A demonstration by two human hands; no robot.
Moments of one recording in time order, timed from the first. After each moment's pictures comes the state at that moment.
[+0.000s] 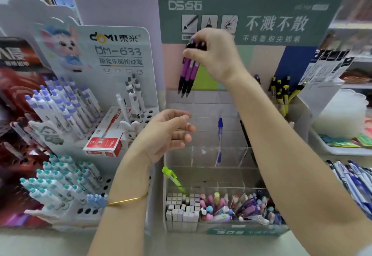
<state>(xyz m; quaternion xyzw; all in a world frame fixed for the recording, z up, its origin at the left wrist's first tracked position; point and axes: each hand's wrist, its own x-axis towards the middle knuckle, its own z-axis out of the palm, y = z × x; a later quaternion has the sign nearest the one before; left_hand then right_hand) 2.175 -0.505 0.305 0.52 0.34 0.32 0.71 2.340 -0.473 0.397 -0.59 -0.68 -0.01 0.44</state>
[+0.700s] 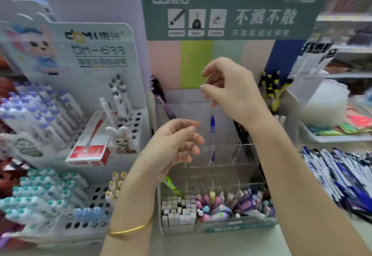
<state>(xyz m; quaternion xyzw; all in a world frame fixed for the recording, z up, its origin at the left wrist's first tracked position) 2.194 -0.525 0.295 0.53 0.32 0.29 0.73 2.350 -0.546 0.356 -0.63 -0.61 0.08 0.47</state>
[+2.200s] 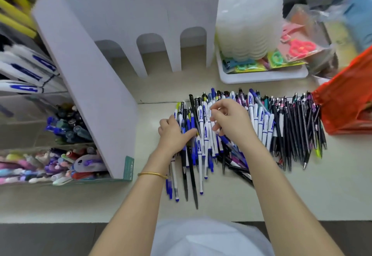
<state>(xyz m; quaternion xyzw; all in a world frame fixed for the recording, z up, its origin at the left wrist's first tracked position) 2.593 -0.659 0.062 0.70 0.62 0.01 0.37 2.734 -0.728 0.119 -0.75 -0.37 0.37 0.40</state>
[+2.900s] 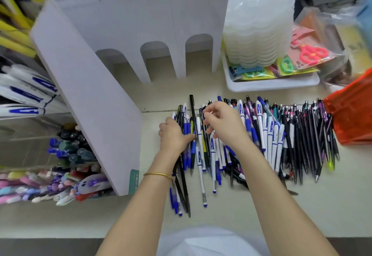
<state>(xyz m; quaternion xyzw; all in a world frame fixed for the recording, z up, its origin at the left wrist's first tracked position) 2.599 -0.629 0.060 0.68 0.66 0.02 0.33 2.724 -0.688 0.110 -0.74 -0.39 0.39 0.38</state>
